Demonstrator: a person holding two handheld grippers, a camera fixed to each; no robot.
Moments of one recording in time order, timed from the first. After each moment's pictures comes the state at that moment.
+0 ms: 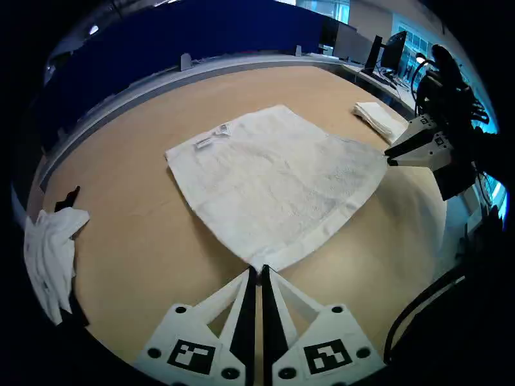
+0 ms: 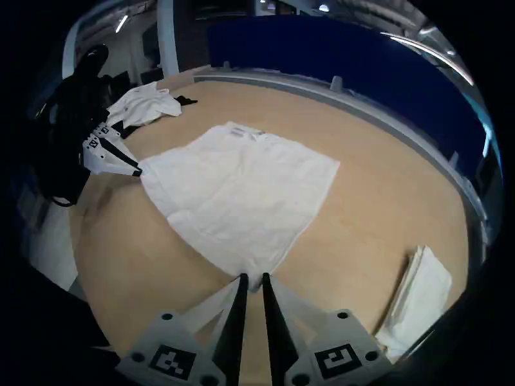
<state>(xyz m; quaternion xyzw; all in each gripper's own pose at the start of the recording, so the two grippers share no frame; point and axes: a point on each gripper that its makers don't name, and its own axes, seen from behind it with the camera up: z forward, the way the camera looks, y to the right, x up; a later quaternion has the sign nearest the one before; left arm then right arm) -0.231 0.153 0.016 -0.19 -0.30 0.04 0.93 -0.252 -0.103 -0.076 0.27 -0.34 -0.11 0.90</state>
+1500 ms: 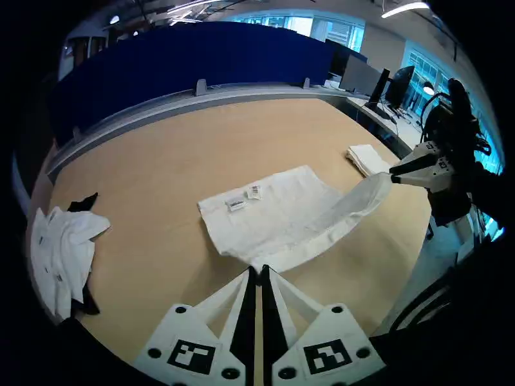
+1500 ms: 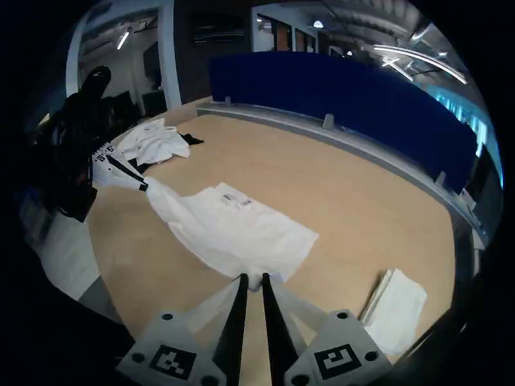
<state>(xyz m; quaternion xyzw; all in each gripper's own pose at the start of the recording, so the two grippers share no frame) -0.143 0.140 -0.009 -0.18 -0.27 -0.02 0.94 -0.156 -0.104 -0.079 0.27 -0.29 -0.08 0.91</state>
